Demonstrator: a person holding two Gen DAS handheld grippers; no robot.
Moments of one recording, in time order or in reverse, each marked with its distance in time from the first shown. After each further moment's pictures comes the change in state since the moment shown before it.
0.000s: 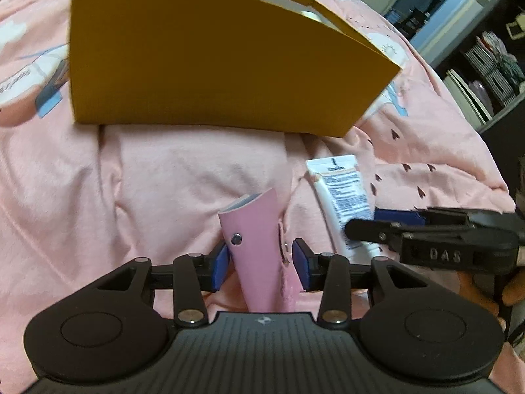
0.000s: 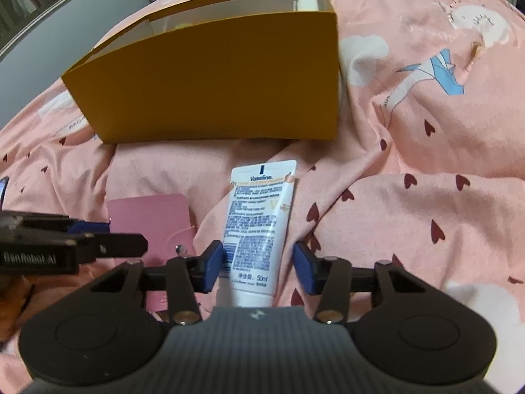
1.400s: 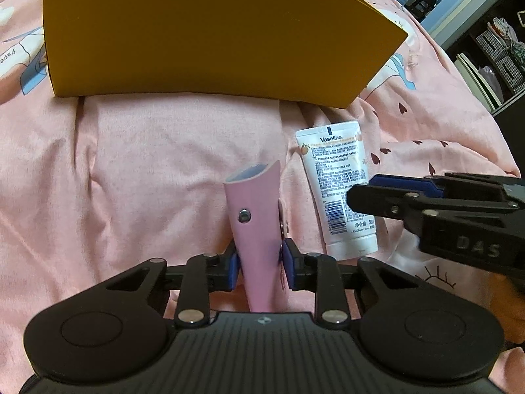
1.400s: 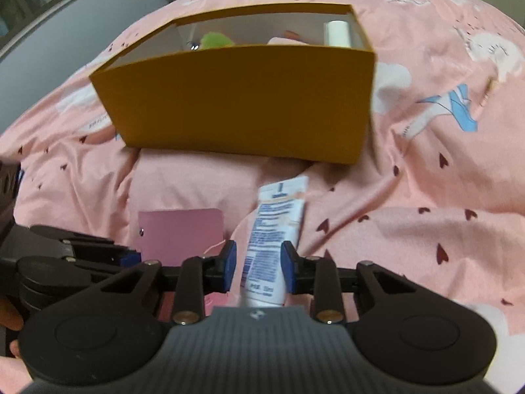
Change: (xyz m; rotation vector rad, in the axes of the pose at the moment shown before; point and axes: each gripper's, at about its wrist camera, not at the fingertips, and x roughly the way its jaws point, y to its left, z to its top) left arm 0.026 -0.014 -0.006 -0.019 0.082 0.029; right arm -0.011 0.022 0.008 -0.100 -0.015 0.004
